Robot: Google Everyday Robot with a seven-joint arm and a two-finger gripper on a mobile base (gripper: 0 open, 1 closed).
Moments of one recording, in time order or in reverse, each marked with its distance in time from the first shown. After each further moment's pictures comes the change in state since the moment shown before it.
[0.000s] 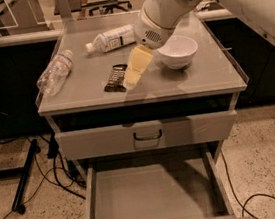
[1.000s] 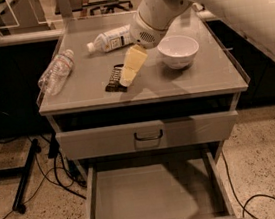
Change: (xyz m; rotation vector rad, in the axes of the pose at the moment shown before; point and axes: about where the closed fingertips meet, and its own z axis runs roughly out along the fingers) arm -0.001 -0.026 0.025 0.025 0.005 0.009
